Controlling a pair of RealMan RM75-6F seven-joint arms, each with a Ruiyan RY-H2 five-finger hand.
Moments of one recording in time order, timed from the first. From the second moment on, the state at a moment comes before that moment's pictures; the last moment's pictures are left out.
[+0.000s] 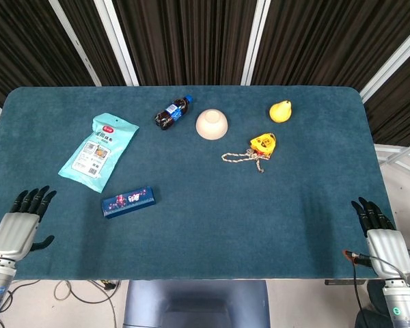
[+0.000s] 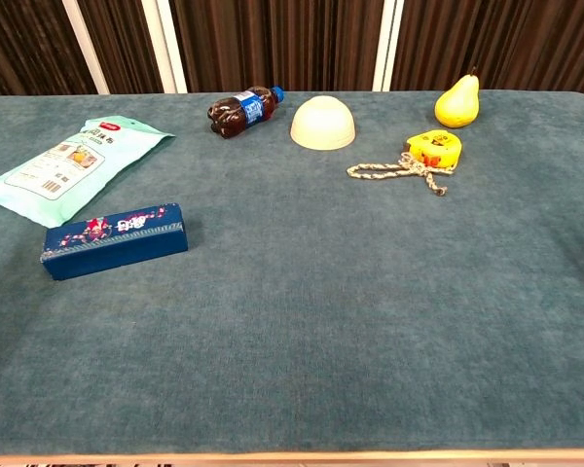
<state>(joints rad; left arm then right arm) -0.21 -1.10 -0.01 -1.72 1.43 1.27 0.28 0.08 -1.14 0.04 -1.64 -1.50 1.45 -0.06</state>
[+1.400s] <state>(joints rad) -0.62 -1.26 0.01 -1.79 0.86 0.84 0.67 0.08 -1.13 0.04 -1.65 -1.49 1.44 -0.05</state>
